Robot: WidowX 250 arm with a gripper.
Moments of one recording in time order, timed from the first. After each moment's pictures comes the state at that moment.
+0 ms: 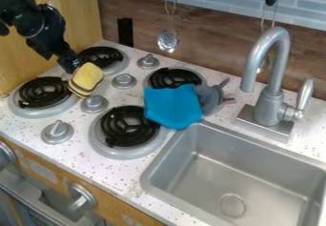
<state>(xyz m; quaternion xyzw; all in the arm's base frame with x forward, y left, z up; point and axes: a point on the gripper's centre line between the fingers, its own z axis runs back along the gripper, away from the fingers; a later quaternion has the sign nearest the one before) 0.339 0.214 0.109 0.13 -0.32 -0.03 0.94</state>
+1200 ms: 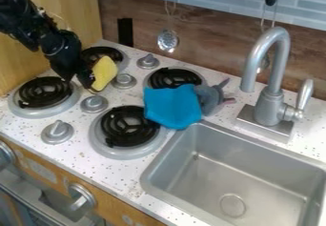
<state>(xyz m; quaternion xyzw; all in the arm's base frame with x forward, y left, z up) 0.396 0.234 0.041 0.02 -0.28 0.01 0.96</state>
